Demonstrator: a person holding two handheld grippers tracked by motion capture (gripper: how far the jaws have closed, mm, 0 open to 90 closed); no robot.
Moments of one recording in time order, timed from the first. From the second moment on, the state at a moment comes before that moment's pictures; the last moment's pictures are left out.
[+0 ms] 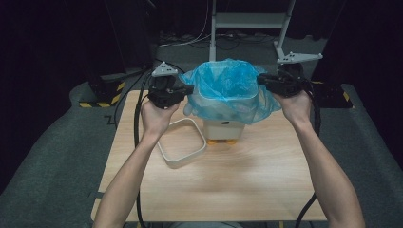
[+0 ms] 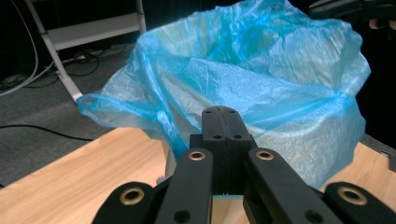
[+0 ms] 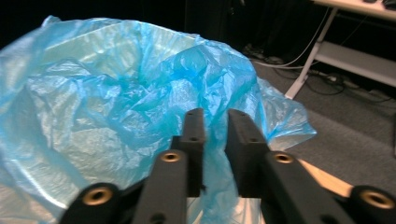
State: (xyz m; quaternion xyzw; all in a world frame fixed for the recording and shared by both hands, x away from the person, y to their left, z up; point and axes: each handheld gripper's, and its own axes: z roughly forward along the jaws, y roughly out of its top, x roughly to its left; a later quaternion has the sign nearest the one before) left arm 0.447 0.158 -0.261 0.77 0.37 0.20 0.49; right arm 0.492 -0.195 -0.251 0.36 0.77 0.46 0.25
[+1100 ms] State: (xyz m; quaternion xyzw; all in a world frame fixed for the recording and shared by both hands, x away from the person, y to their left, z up) left arm 0.447 0.158 -0.285 0.78 0.38 0.19 0.47; right arm 0.481 -0.173 -0.236 0.32 0.76 0.50 0.25
